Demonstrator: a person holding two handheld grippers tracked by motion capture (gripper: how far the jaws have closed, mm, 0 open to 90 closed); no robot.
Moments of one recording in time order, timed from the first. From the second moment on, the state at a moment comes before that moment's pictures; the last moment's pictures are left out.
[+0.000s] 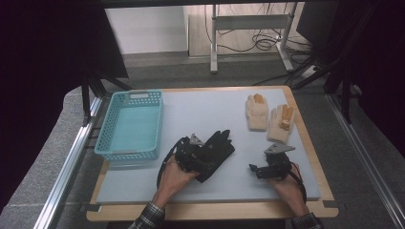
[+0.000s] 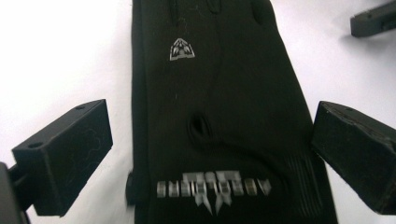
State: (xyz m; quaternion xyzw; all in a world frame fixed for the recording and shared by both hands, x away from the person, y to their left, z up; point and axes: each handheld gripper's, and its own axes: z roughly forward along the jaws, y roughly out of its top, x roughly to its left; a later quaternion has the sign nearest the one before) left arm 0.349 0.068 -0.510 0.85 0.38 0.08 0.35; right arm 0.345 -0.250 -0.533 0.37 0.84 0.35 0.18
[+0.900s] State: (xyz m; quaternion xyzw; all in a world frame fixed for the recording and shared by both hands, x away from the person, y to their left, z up) left arm 0.368 0.034 -0.525 0.87 0.40 0.09 0.26; right arm 0.345 -0.250 -0.533 0.37 0.84 0.35 0.18
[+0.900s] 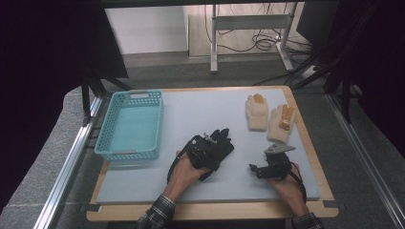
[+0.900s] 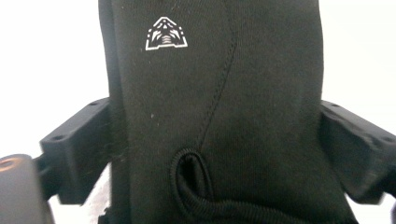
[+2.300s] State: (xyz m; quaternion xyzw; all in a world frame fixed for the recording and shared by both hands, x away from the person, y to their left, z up) left arm 0.404 0.124 -0.428 0.82 0.48 0.16 0.29; right arm 0.345 -0.251 -0.533 0.37 0.84 0.35 0.18
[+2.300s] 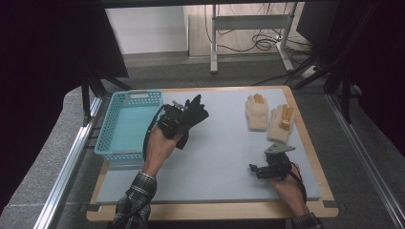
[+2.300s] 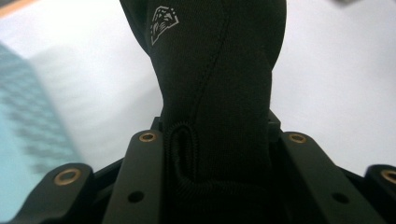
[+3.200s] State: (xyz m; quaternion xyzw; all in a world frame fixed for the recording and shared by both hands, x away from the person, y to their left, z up) left arm 0.420 0.271 -0.433 0.73 0.62 0.19 0.22; right arm 0.345 -0.251 -0.533 0.37 0.84 0.35 0.18
